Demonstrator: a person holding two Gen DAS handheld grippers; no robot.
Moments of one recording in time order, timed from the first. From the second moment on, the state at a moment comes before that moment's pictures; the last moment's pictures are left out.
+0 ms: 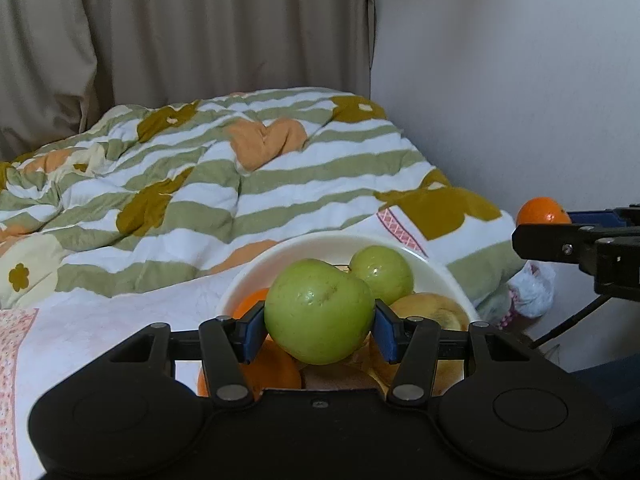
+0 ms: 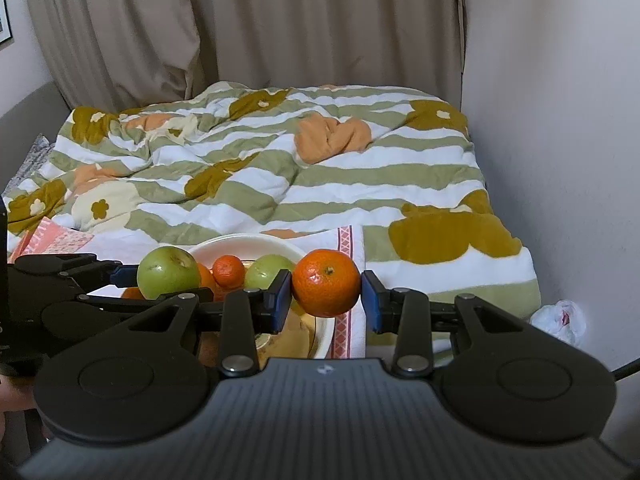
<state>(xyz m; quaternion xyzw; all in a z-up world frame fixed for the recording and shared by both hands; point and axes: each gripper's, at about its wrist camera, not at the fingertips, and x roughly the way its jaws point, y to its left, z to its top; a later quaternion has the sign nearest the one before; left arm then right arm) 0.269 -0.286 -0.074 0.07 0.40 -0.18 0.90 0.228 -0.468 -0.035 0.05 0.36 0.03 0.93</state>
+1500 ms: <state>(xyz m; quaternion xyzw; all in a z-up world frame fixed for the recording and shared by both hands) 0.169 -0.164 -0.036 -0.02 0.35 -0.02 0.93 0.194 -0.363 -0.099 -0.03 0.40 0.16 0.90</state>
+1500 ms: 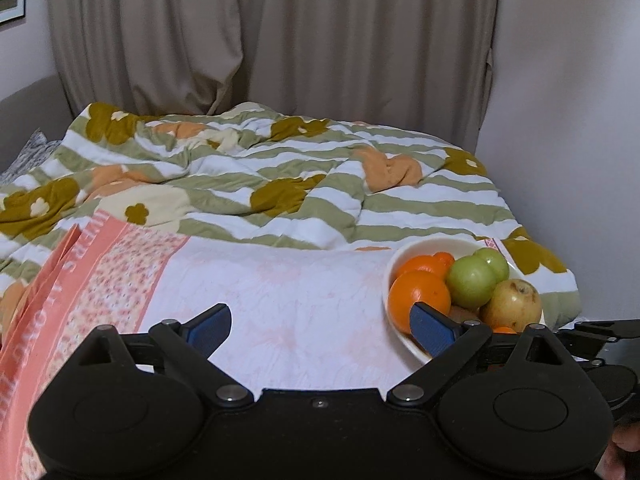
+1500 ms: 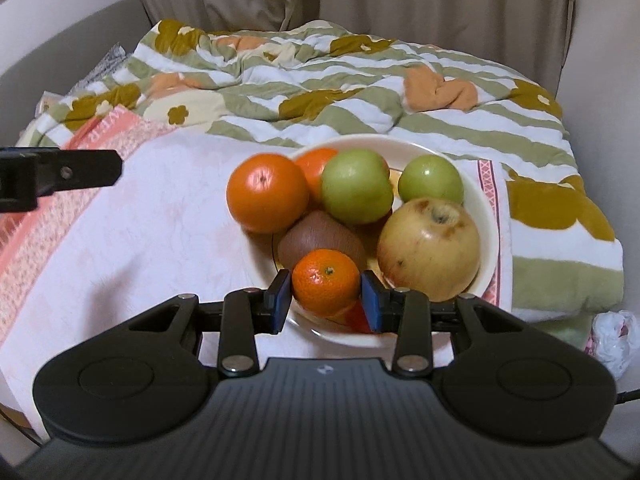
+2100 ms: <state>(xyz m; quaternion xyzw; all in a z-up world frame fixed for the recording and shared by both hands) 0.113 -0.151 -0.002 -0.03 0.33 -0.04 0.94 0.145 -0.365 -0.057 -0.04 0.36 0.10 0.93</state>
